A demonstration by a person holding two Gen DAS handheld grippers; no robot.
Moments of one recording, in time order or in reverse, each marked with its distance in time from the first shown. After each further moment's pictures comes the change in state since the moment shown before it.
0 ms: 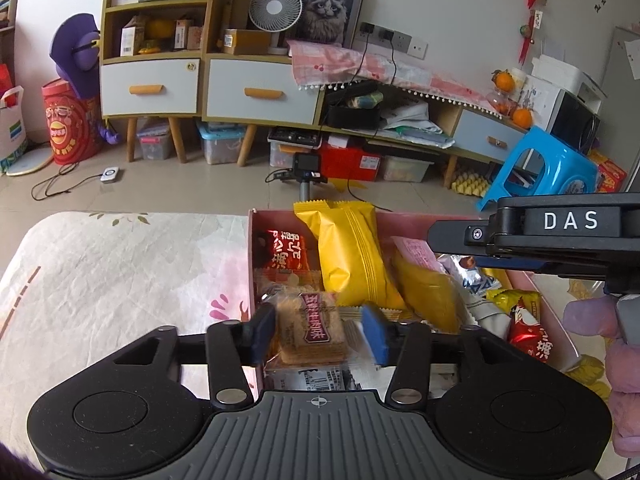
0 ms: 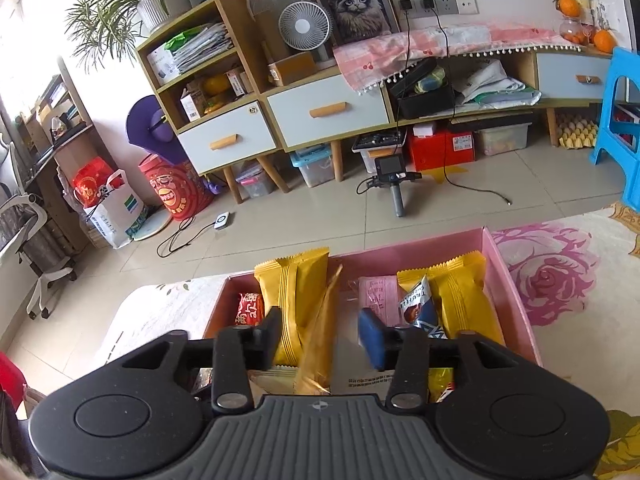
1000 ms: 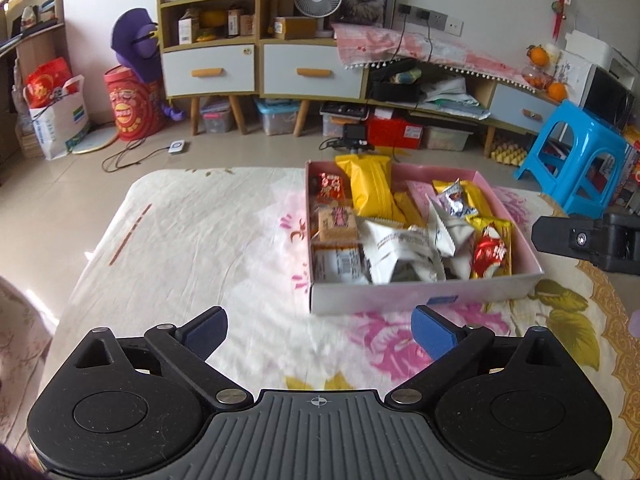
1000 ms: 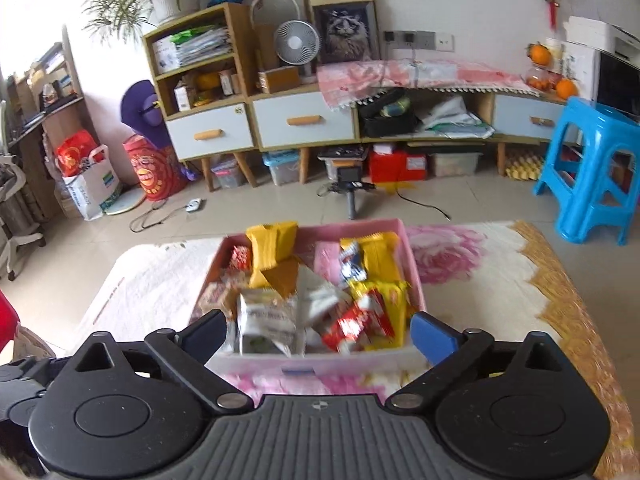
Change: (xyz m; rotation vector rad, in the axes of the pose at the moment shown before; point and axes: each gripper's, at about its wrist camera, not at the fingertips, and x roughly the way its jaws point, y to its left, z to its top) left arm -0.118 -0.026 -0.035 -0.015 0.112 0.190; right arm -0.122 0.020 -0.042 -0.111 0.002 -0.171
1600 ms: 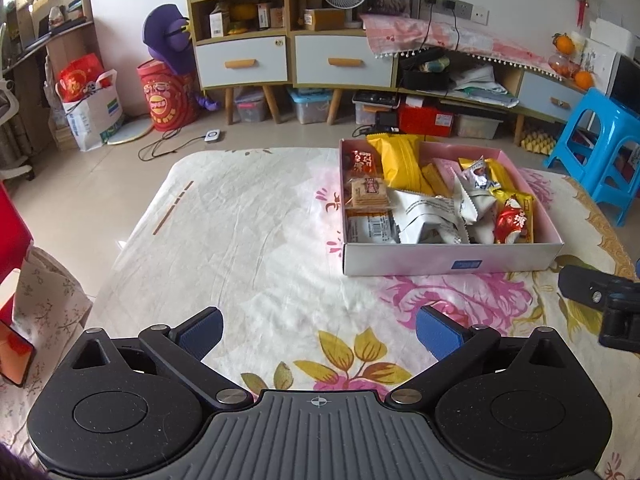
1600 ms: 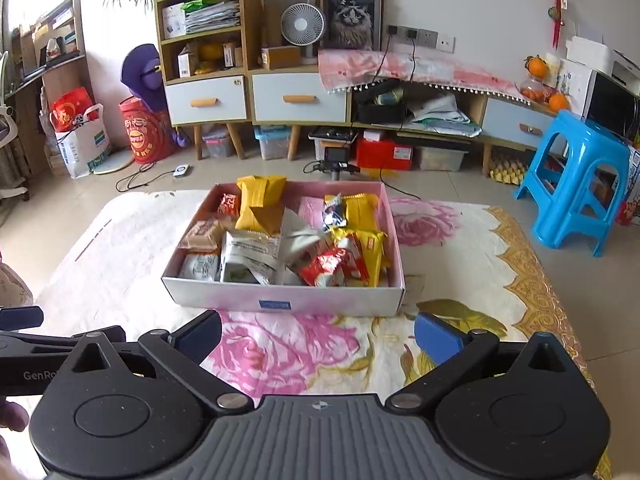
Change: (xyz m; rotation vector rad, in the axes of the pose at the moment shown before) left arm -0.024 -0.003 -0.023 -0.001 0.013 0.109; right arm -0.015 0.002 -0.039 -0.102 0.028 -0.070
